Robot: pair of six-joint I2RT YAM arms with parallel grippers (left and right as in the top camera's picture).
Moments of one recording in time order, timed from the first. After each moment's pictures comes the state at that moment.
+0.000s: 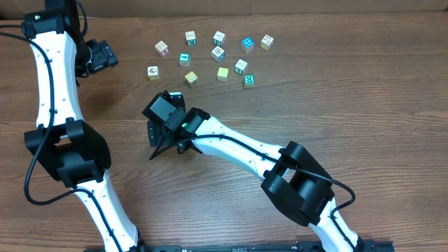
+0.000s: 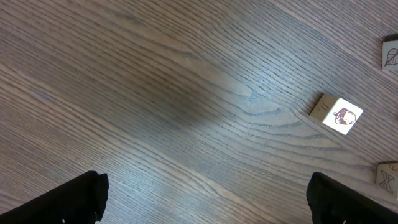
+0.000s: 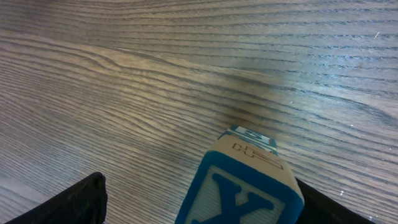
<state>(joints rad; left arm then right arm) 0.22 2.25 2.30 -1.40 -0.08 -0.34 0.95 2.22 1.79 -0.64 0.06 0.76</state>
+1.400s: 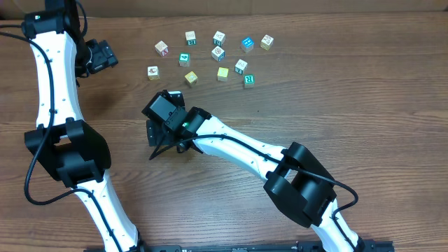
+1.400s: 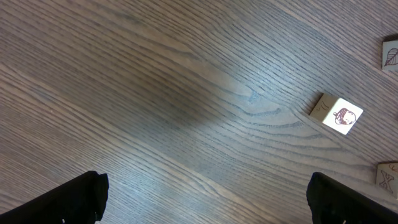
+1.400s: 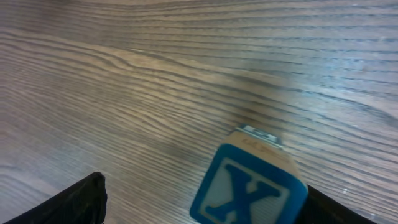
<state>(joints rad) 0.22 2.25 2.30 -1.40 -0.08 -0.34 0.95 2.21 1.79 -0.64 0.04 0.76</state>
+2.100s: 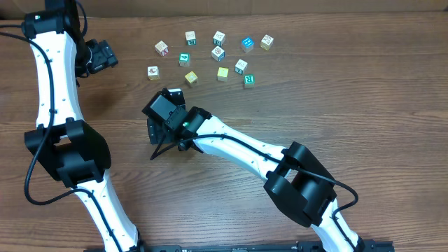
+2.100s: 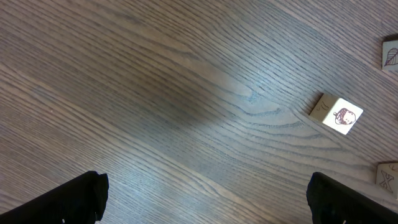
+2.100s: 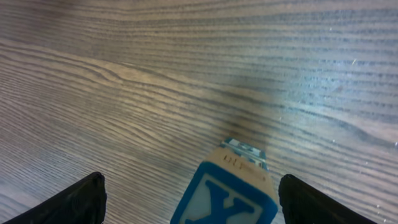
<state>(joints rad) 0.22 2.25 2.30 -1.40 -0.08 -0.34 0.95 2.21 1.79 -0.63 0.09 0.73</state>
